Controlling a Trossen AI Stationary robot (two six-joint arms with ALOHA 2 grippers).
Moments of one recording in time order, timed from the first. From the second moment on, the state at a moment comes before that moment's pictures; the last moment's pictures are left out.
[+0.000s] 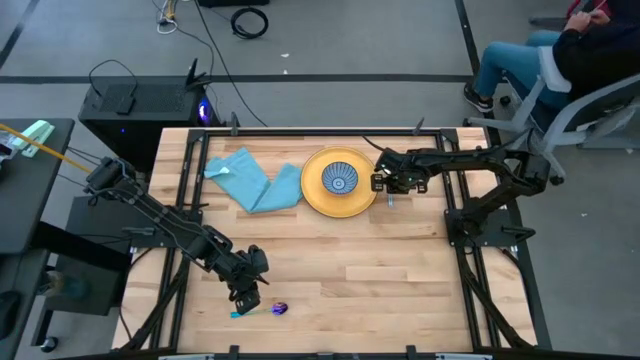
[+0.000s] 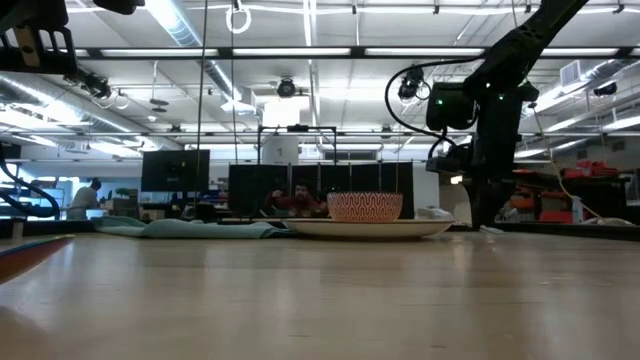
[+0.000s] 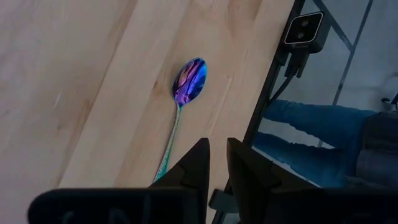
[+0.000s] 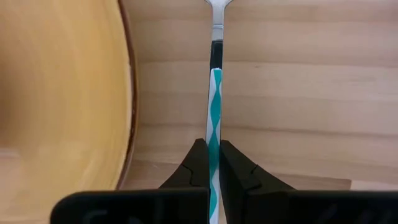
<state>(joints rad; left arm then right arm) -0.59 1.37 0.96 -0.53 0.09 -1.11 -0.49 1.47 0.73 -0.60 0.02 1.09</state>
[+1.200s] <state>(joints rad) -0.59 1.37 0.96 -0.53 0.09 -1.11 -0.50 1.54 0.78 -0.62 0.01 1.08</state>
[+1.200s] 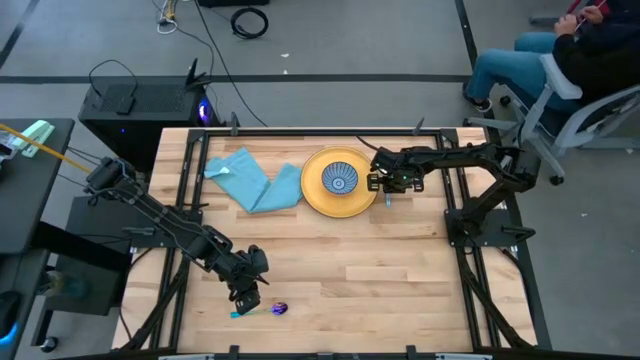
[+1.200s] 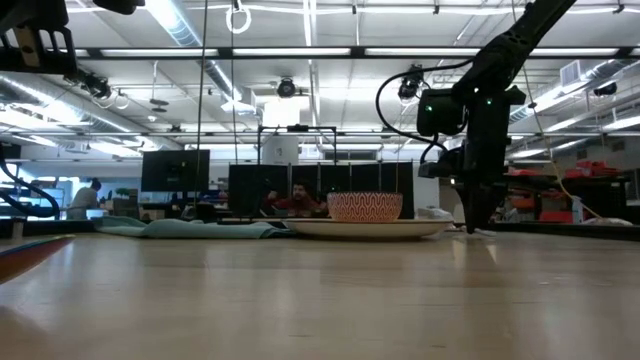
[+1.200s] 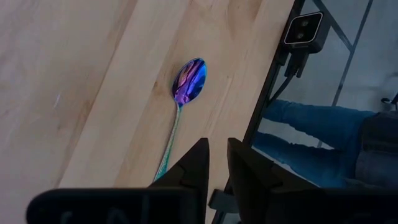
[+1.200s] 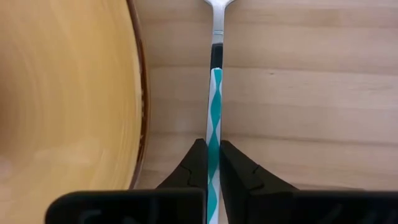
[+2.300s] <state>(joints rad) -0.59 1.37 0.96 -0.53 0.09 -1.11 -0.49 1.54 0.78 -0.62 -0.01 1.08</state>
